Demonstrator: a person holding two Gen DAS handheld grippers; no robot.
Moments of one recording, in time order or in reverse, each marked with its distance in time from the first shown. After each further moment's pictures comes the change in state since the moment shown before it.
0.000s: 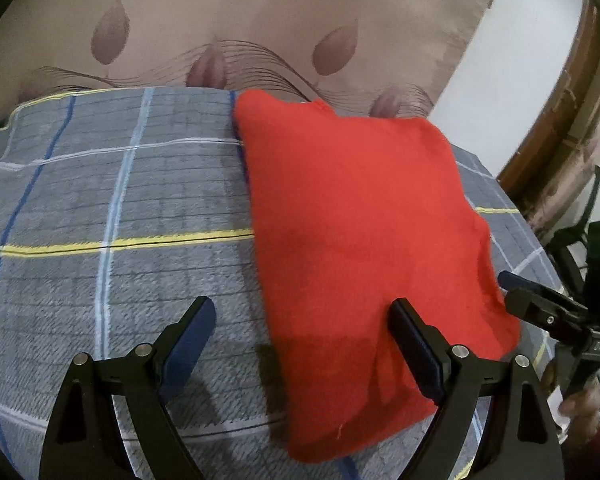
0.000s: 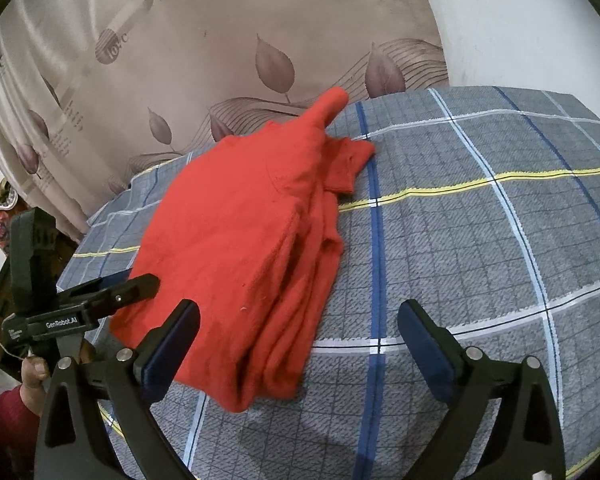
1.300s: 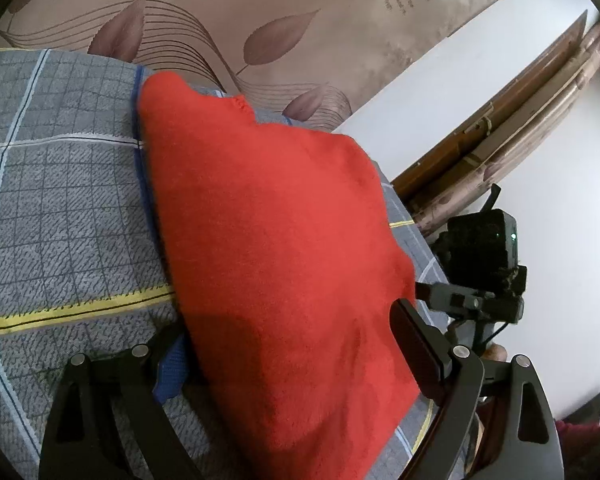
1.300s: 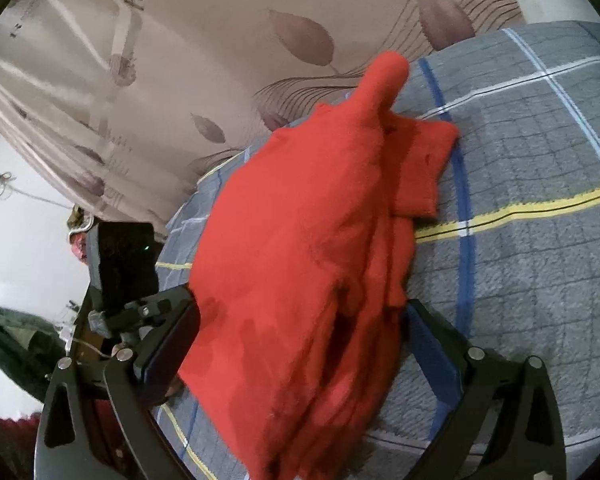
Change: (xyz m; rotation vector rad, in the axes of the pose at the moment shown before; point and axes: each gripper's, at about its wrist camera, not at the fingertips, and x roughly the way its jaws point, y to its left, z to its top) left arm 0.031 0.025 0.046 -0.065 0.086 -0.490; right arm 0.060 -0.016 0.048 0.117 0.164 0.403
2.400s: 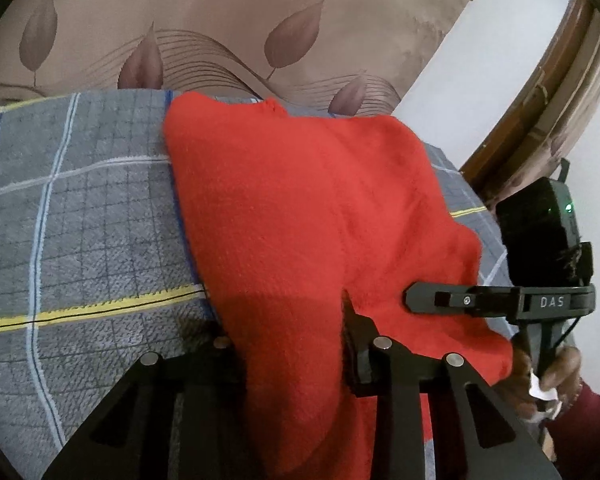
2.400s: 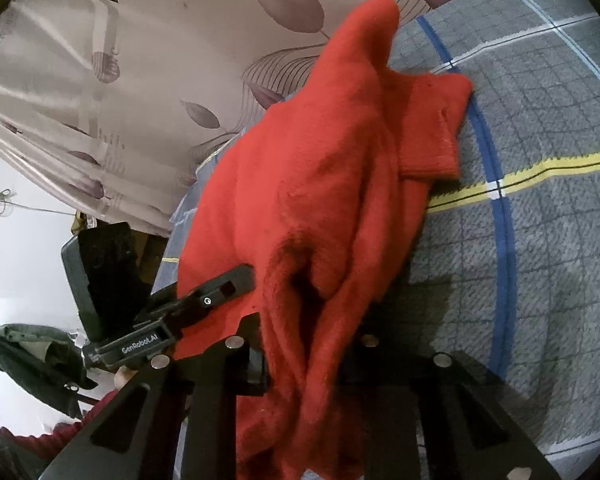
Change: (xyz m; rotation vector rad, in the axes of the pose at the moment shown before) left arm 0.020 -0.025 -0.004 0.100 -0.017 0.344; right arm 0.024 0.000 -0.003 0.101 0.058 0.016
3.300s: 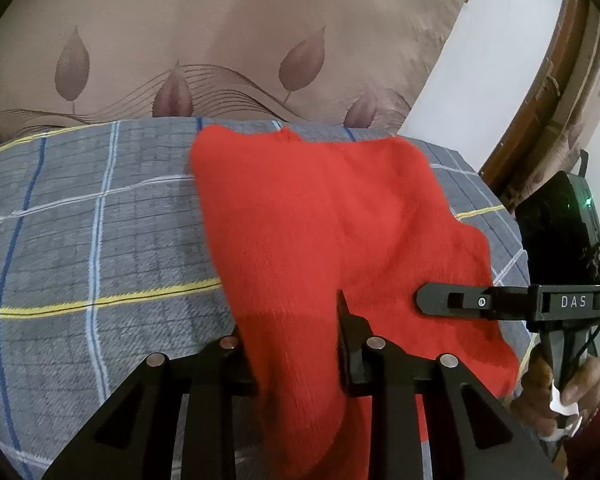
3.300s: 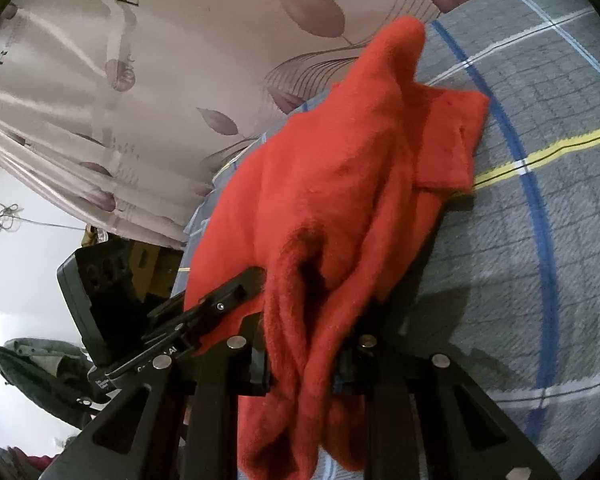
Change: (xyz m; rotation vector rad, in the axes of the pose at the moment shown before) left arm -0.037 -0.008 -0.008 0.033 -0.040 0.109; right arm -0.004 0.021 -0.014 0.035 -0.037 0.039
